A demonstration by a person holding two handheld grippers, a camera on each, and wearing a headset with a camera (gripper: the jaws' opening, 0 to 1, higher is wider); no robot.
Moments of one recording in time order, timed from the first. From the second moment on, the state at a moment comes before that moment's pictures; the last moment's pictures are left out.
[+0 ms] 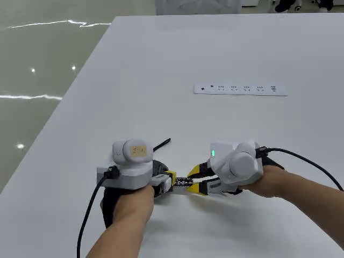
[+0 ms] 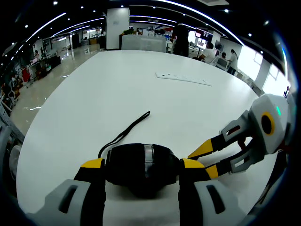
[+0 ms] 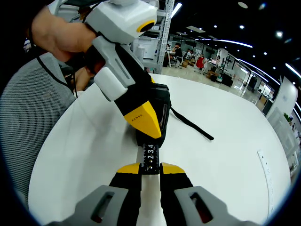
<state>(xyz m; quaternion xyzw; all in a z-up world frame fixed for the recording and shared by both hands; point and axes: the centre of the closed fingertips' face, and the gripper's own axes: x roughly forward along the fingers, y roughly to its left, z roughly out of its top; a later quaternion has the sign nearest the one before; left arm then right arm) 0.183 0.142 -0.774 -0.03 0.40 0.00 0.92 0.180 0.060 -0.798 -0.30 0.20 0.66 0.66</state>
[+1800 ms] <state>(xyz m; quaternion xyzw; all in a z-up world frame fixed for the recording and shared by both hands) 0.183 0.143 -0.775 -0.03 0.40 -0.01 0.92 0.177 0.079 -0.801 -0.30 0.20 0.66 0.66</state>
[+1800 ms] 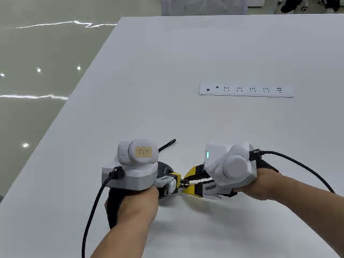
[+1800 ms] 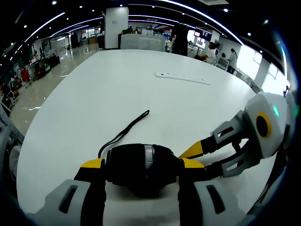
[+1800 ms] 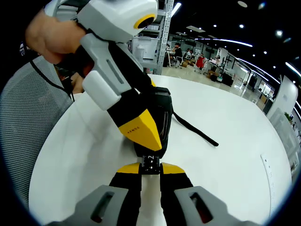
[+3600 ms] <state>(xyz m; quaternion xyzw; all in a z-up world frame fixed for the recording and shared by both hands) 0.181 0.135 -0.775 -0.01 0.40 -0.02 0.91 0.176 0.086 -0.810 -0.29 0.21 0.65 0.67</state>
